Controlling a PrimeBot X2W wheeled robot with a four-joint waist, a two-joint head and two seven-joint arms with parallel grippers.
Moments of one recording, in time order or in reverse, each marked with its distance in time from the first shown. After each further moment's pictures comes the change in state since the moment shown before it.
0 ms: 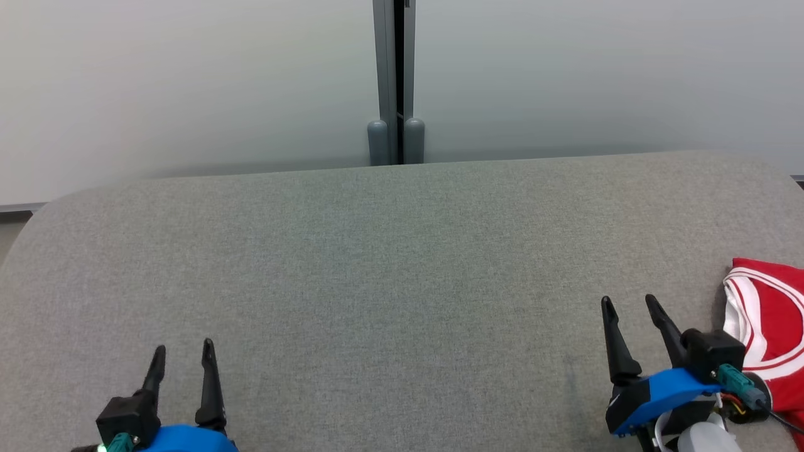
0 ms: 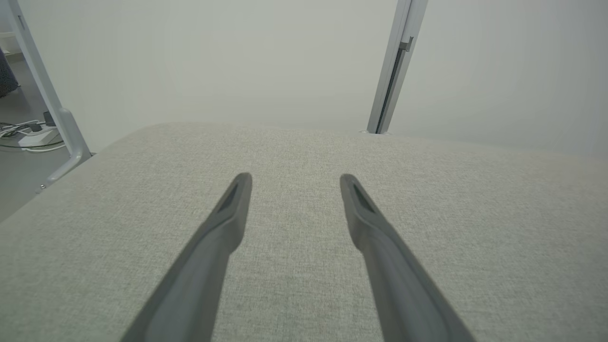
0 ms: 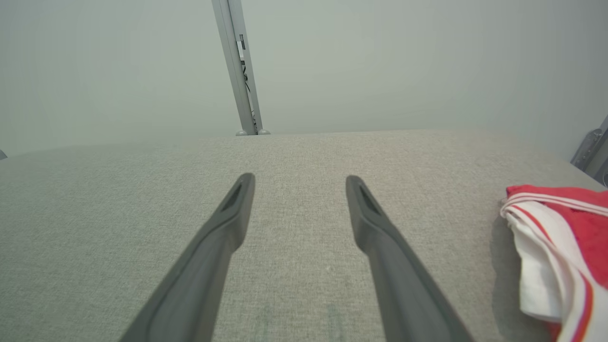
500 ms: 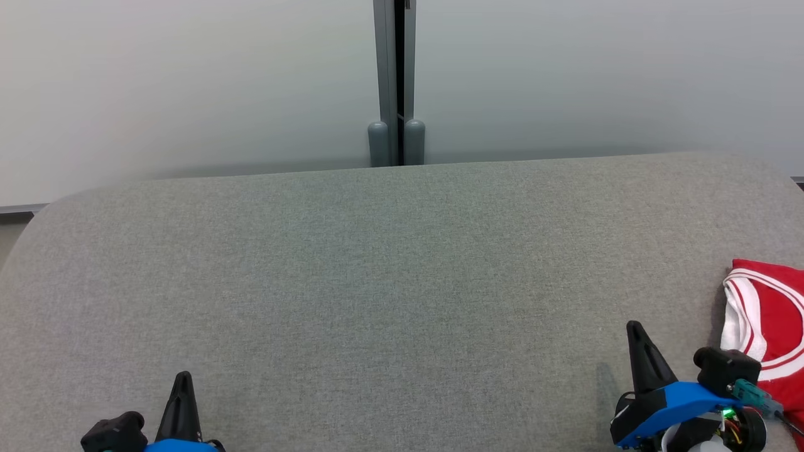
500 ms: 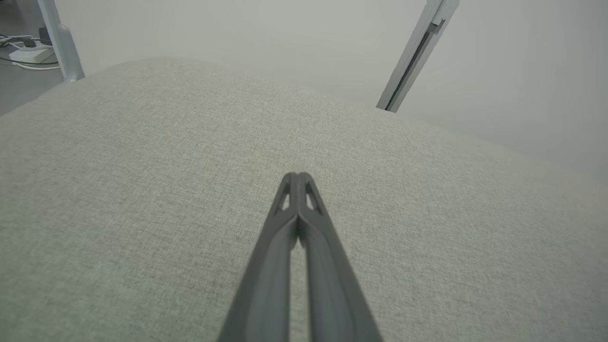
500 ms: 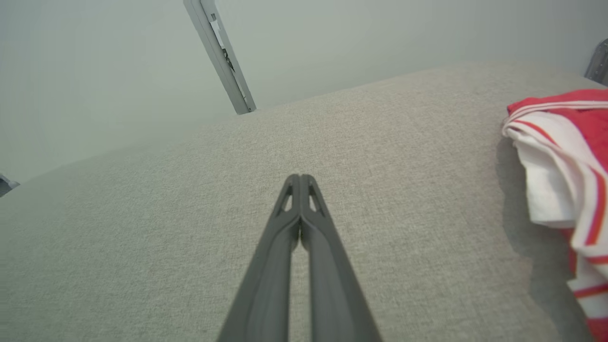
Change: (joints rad) left arm 0.035 -0.010 0.002 0.042 -0.157 -0.004 0.055; right arm 0.031 0.009 -0.014 0.032 0.151 0.000 0.055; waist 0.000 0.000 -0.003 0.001
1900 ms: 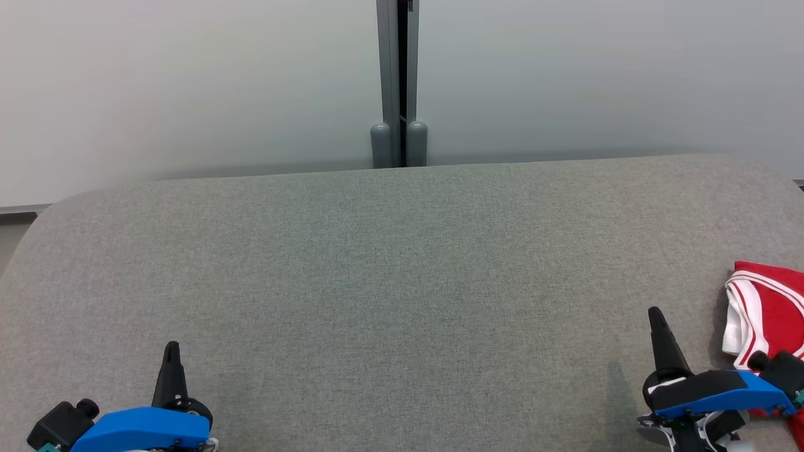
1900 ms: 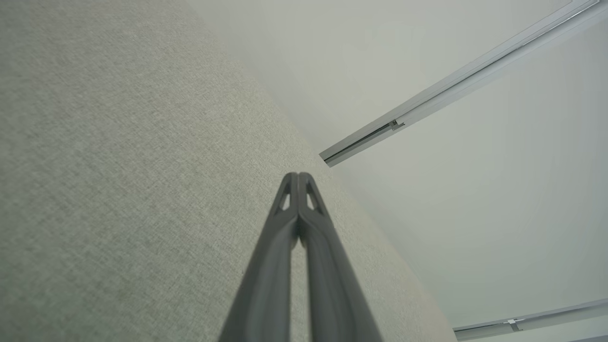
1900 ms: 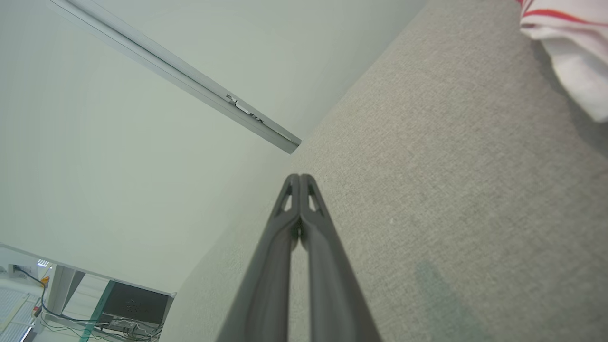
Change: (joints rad) left arm -0.043 0.001 0.001 -0.106 -0.657 -0.002 0.153; right arm 0.028 -0.002 -0.021 -0.141 0.665 0.000 0.152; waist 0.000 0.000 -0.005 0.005
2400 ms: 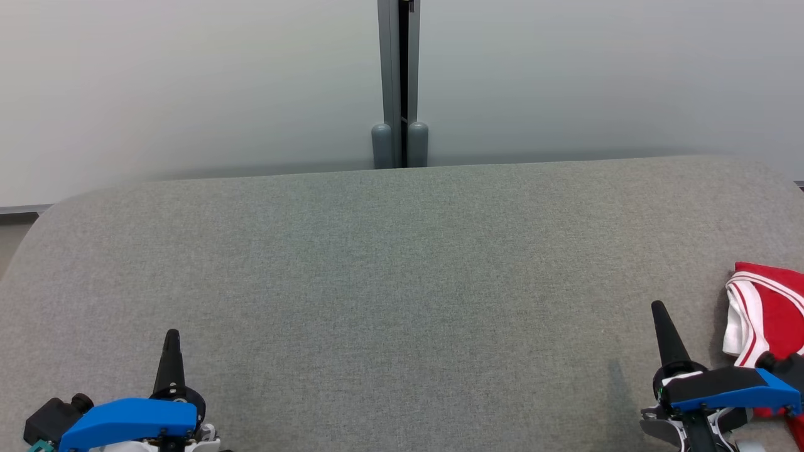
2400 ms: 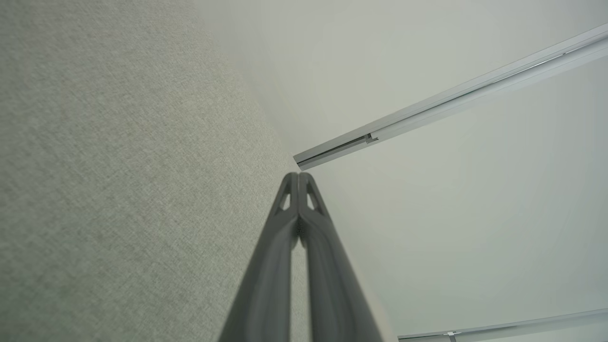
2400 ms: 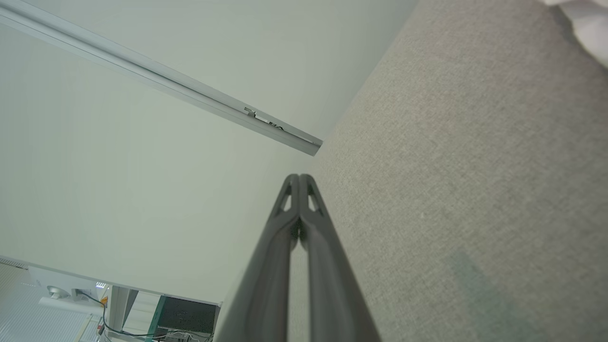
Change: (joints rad) left arm -0.017 0.001 0.003 -0.027 -0.174 -0.002 0.043; right arm 0.003 -0.001 -0.008 -0.036 0.174 0.000 0.043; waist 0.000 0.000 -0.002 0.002
